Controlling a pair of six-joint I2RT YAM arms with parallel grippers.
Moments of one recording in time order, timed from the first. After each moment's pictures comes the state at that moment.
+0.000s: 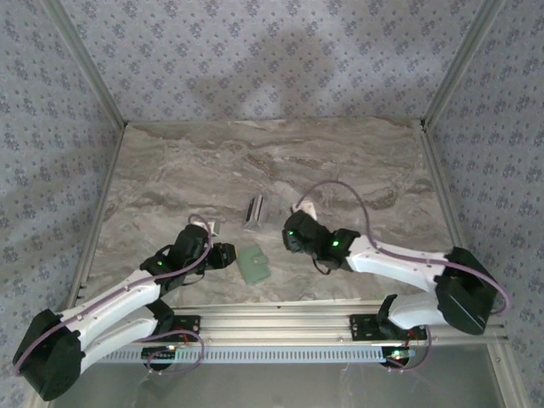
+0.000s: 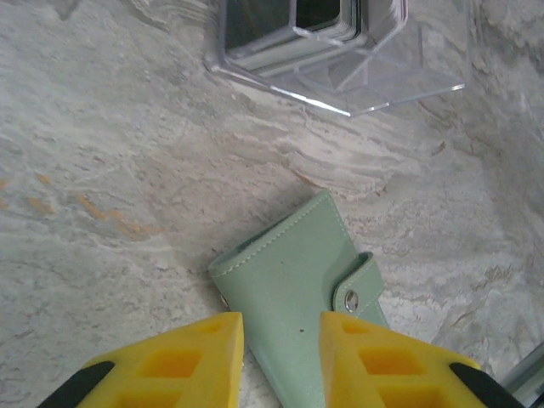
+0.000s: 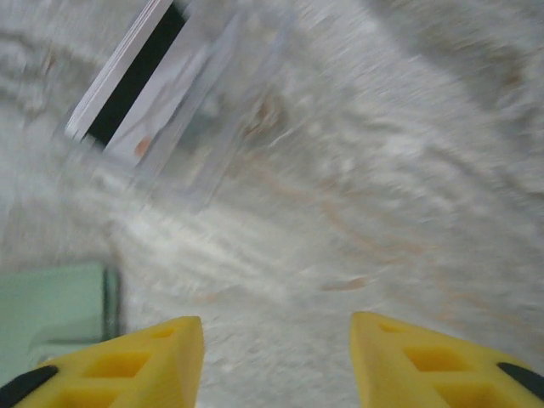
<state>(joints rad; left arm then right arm) -0.68 0.87 0.32 -0.19 0.14 -0.76 1.00 1.35 0.78 -0.33 0.35 0.57</state>
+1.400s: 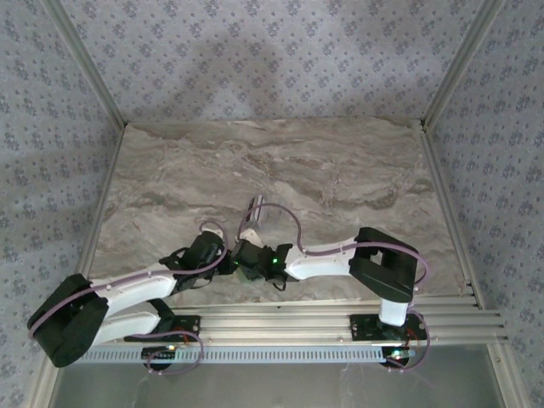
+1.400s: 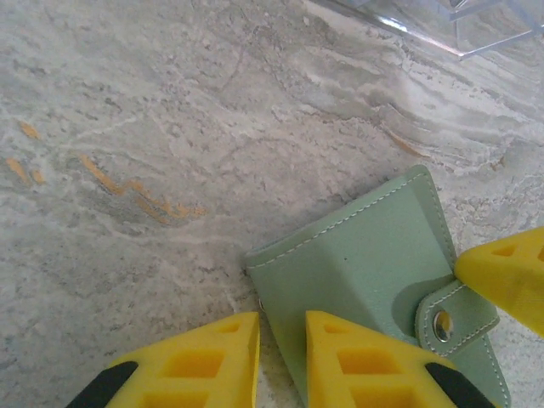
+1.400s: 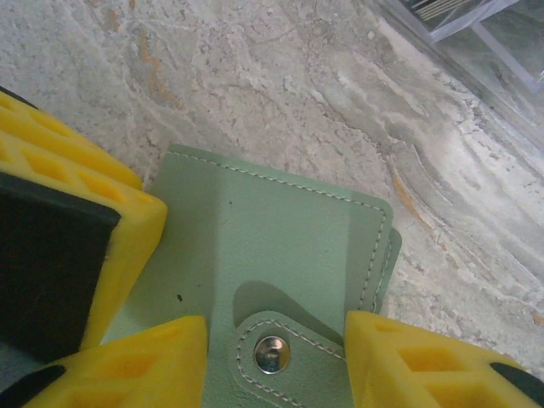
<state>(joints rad) -0.76 1.10 0.27 -0.02 0.02 -0.77 1.24 1.82 1.02 -0.25 0.34 0.54</state>
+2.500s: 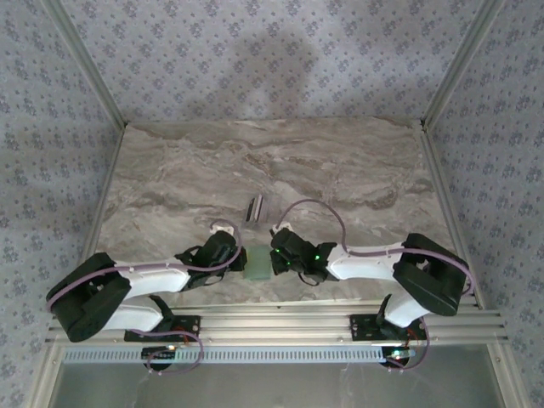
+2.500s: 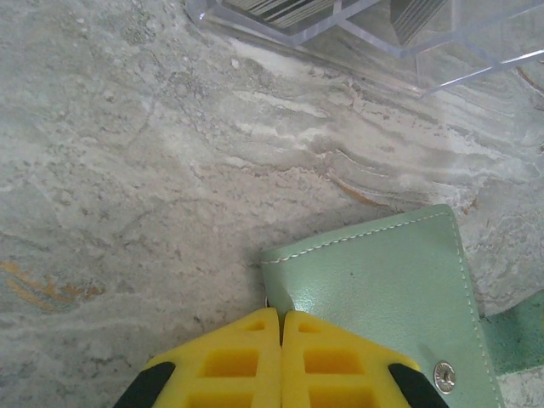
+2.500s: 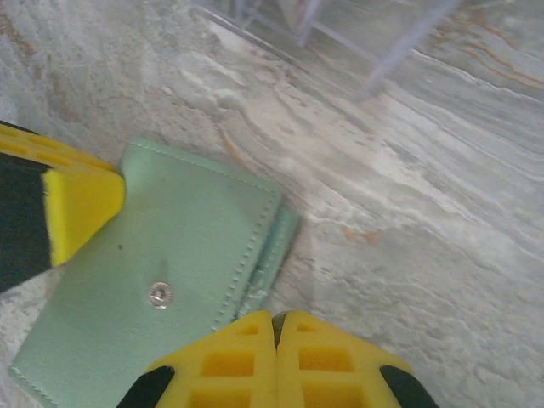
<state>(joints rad) -0.85 1.29 0.32 0.15 -0.07 -0.82 1.06 1.50 0.65 -0.03 0.17 0.59</state>
